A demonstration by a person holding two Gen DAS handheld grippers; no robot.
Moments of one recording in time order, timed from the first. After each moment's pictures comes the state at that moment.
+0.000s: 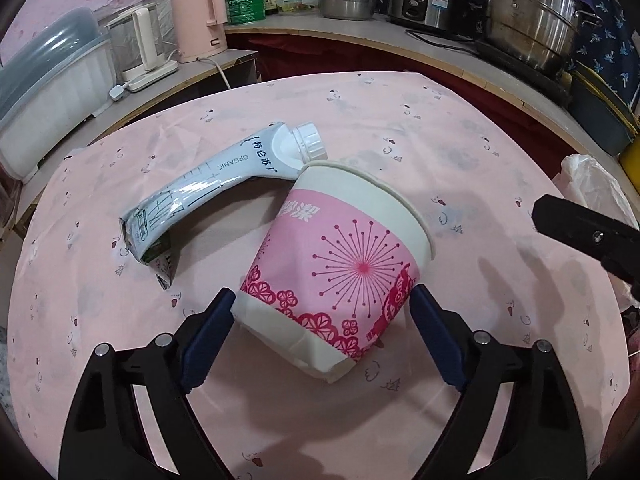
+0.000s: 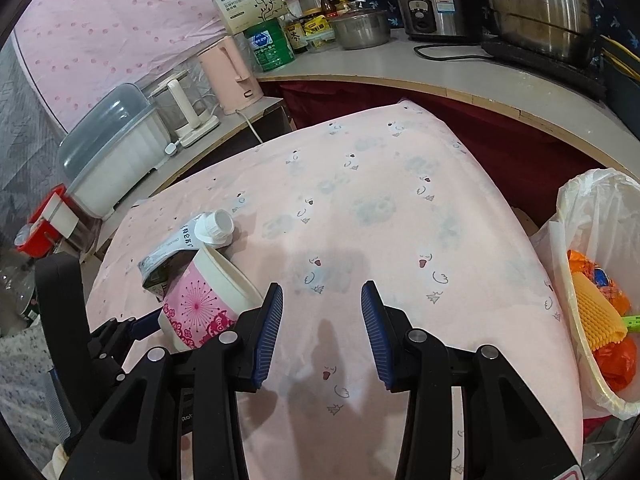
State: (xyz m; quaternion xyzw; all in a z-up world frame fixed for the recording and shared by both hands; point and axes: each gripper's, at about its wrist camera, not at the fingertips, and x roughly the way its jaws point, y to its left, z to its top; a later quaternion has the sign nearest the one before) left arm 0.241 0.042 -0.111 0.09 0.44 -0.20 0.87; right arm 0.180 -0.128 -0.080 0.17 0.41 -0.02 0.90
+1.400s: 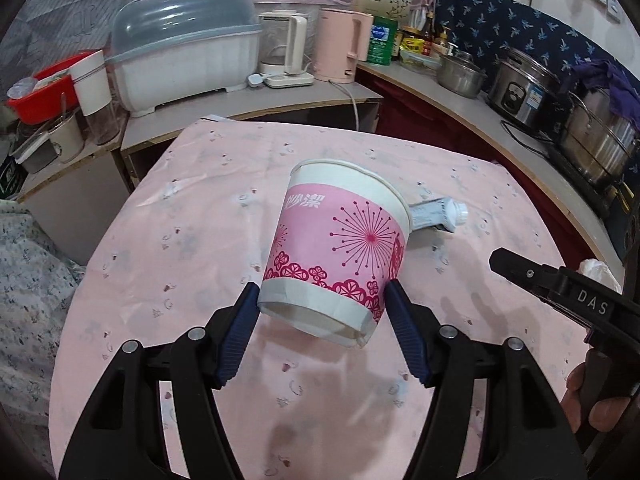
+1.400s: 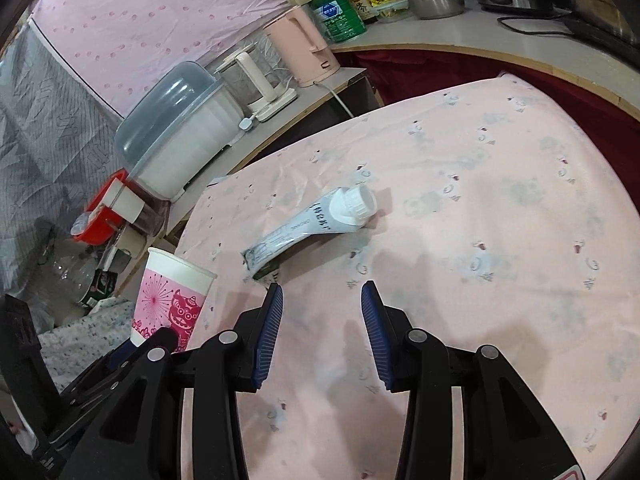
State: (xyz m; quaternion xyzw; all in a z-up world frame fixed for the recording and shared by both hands) left arm 0.205 0.190 -0.039 -0.04 0.41 -0.05 0.91; right arm 0.218 -0.040 -0.075 0.23 0.43 0.10 0.87
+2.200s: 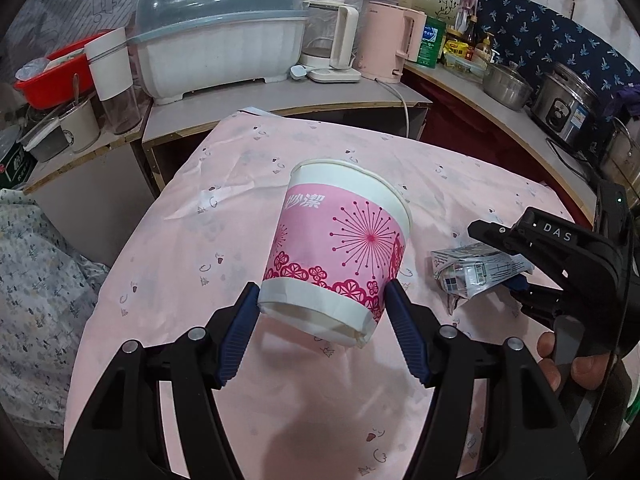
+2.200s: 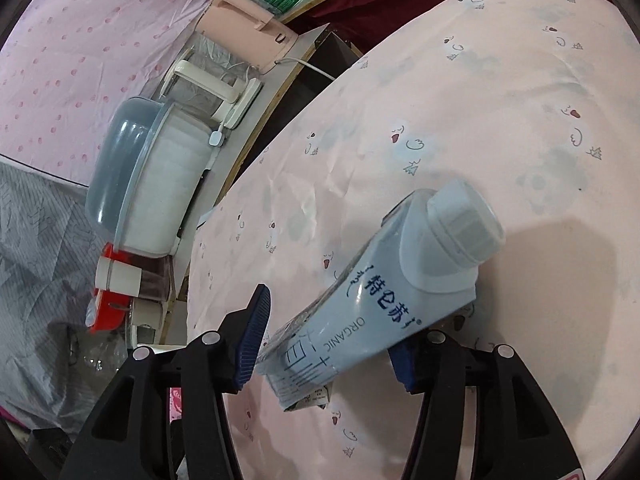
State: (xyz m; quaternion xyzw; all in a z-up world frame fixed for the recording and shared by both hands) left arm 0.261 0.236 -0.062 -0.06 0.42 -0.01 0.90; right arm 0.325 -0.002 -0.137 0.38 0.46 0.07 0.80
